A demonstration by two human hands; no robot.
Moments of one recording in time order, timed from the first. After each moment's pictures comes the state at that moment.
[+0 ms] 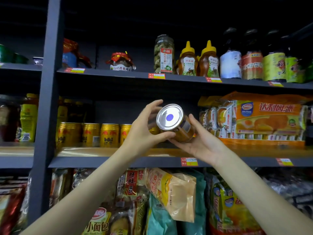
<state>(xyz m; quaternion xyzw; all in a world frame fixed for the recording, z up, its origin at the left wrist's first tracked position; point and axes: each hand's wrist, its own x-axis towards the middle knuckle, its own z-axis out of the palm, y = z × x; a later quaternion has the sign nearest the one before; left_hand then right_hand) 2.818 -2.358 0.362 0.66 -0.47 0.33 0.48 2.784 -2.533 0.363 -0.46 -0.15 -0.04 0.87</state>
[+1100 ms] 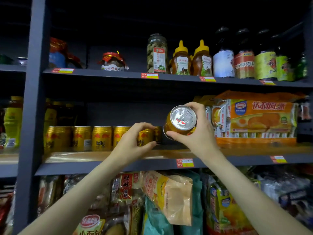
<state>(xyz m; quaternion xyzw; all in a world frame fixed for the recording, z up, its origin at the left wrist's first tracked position) 2.856 -2.347 0.343 0.73 -0.44 0.38 0.37 2.785 -2.533 0.358 -0.74 -0.22 -0.54 0.34</state>
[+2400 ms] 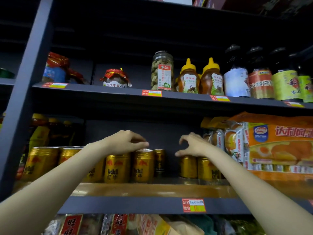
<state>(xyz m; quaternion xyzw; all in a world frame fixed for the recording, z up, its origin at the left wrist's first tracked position) 2.928 -2.339 0.429 0.90 -0.32 0.26 0.14 2.926 -2.593 0.431 -0.96 -0.03 -0.27 0.02</state>
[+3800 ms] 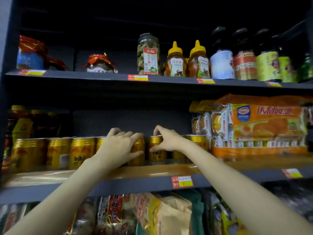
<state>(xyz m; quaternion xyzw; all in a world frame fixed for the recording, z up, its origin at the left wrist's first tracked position) 2.923 -2.359 0.372 0.82 -0.29 0.50 -0.09 2.921 -2.553 0.398 -0.94 -0.14 -0.25 0.18</state>
